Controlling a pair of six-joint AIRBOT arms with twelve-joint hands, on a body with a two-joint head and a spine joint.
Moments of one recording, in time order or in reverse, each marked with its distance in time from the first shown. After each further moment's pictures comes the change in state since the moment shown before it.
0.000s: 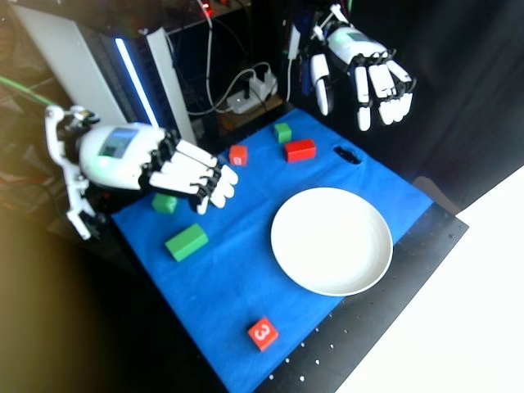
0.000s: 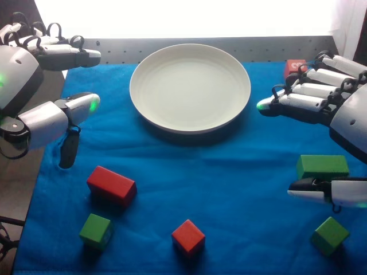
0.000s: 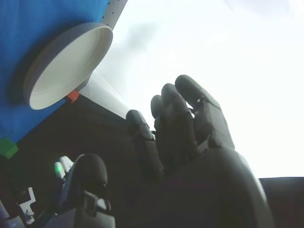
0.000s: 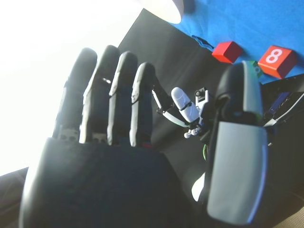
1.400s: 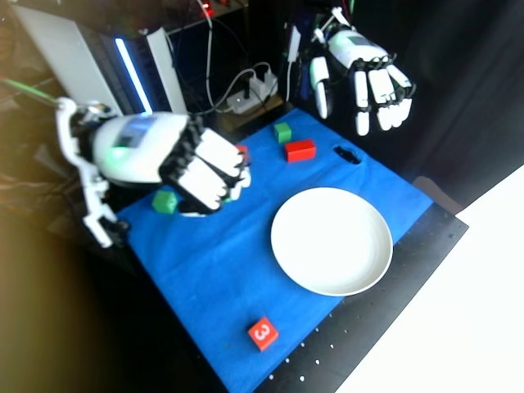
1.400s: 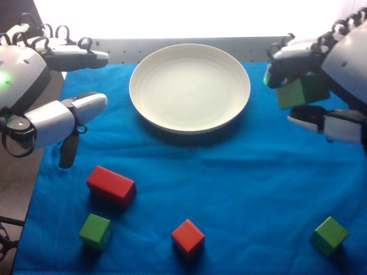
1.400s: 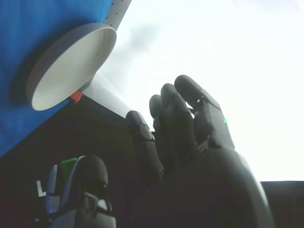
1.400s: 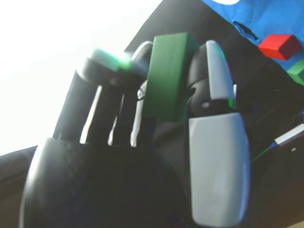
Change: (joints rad) left arm -0.018 -0.011 0.010 0.011 0.029 0.000; right arm 0.155 -0.030 0.082 -0.023 0.031 0.000
